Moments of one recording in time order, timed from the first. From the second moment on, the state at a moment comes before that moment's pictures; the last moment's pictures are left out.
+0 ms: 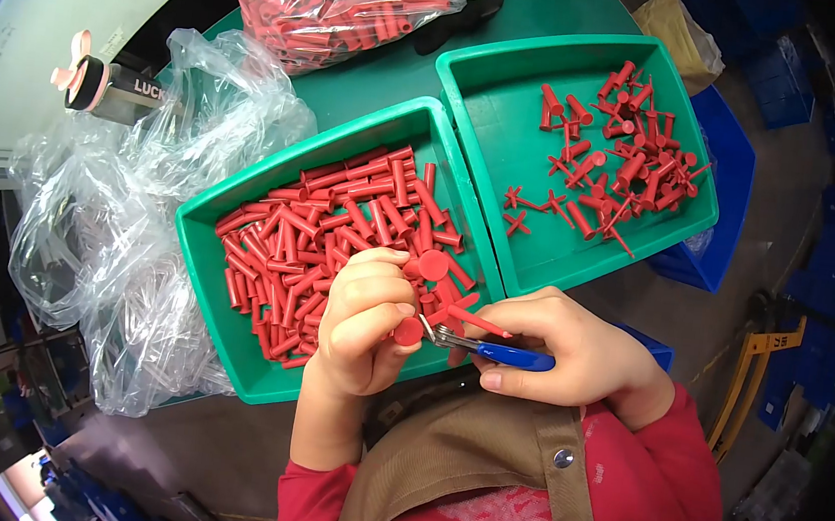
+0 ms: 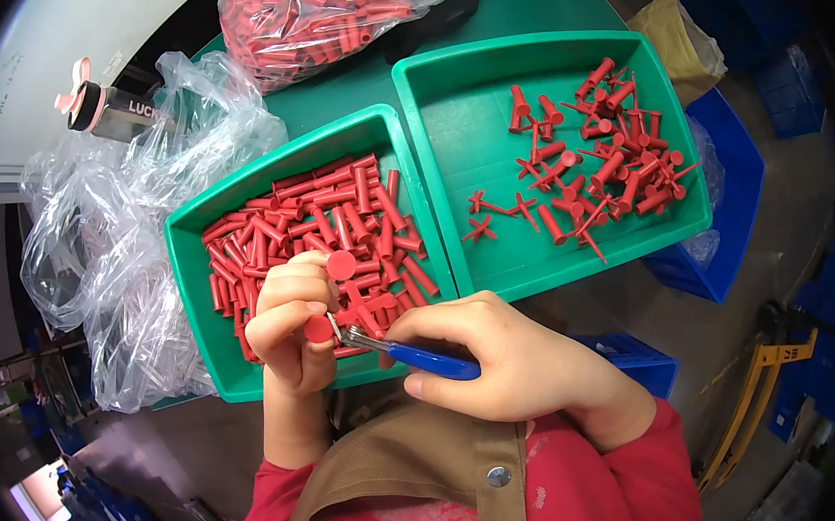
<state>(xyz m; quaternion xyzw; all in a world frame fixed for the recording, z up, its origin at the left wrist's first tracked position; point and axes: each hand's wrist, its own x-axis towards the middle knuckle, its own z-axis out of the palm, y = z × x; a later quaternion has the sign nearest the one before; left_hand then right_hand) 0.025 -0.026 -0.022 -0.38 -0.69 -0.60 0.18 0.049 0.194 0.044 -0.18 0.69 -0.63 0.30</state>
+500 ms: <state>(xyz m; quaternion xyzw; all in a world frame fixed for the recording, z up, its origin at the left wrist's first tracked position) 0.034 -0.024 -0.026 -0.35 -0.61 -0.71 0.03 0.051 0.192 0.041 -0.19 0.65 -0.66 0.33</state>
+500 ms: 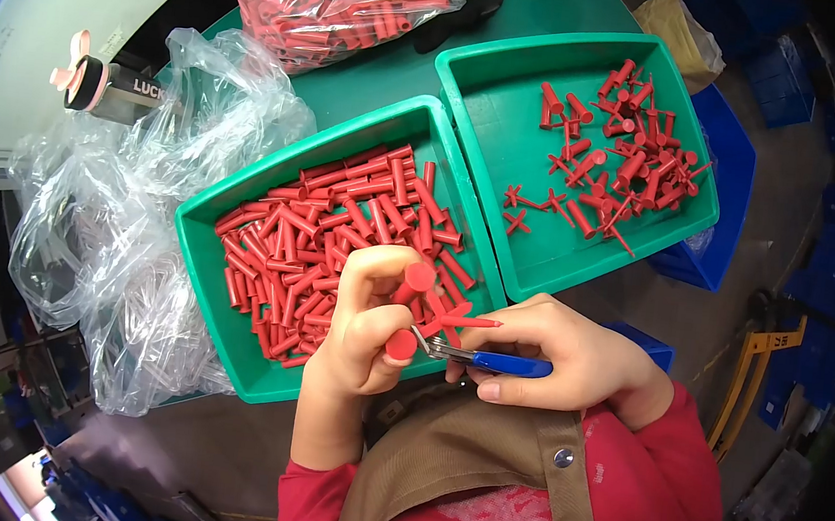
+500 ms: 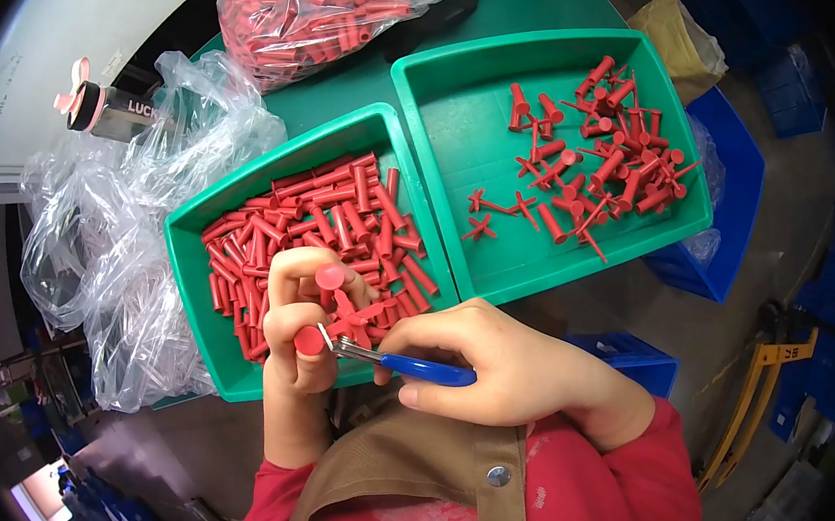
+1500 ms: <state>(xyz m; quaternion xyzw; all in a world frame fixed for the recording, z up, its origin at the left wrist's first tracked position) 0.036 -0.027 -0.020 -0.35 -0.75 -0.52 0.22 0.041 0.201 0.034 -0.17 0.61 -0.66 0.40</state>
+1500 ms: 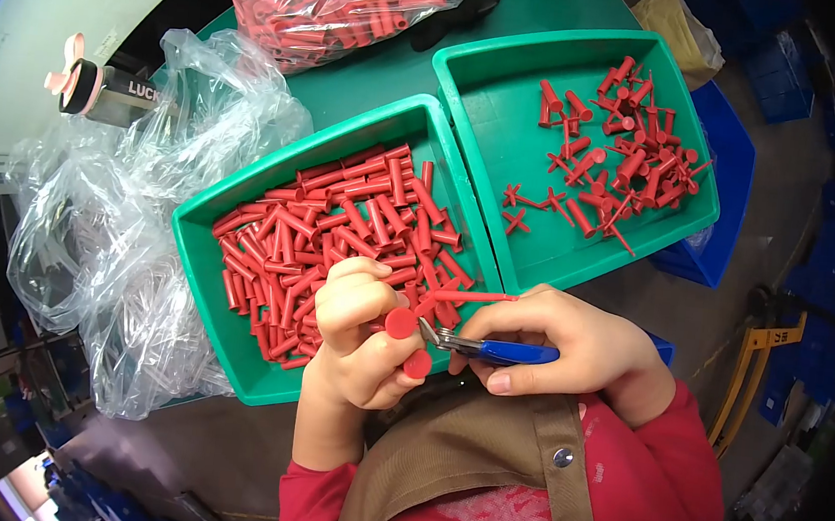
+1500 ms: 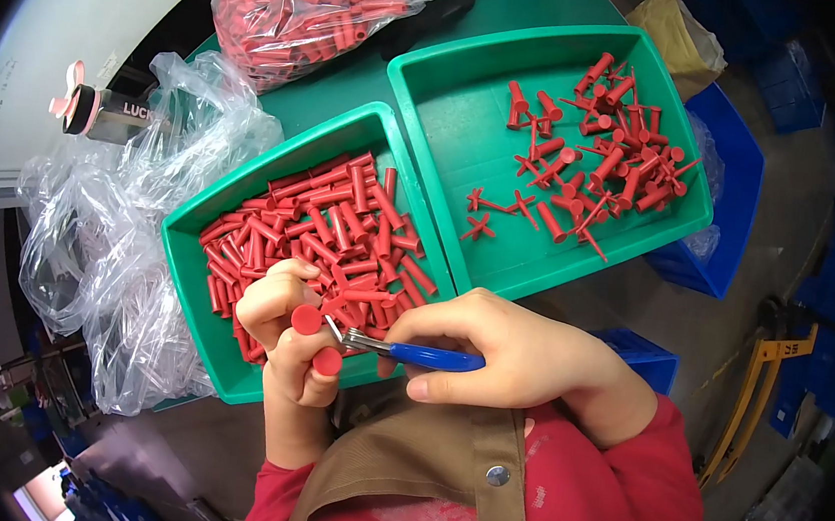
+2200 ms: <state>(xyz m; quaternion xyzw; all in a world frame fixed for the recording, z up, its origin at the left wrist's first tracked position) 0.026 -0.021 -0.016 -0.24 -0.67 -0.66 0.22 0.042 0.198 0.039 -0.16 0.64 -0.65 0.38</state>
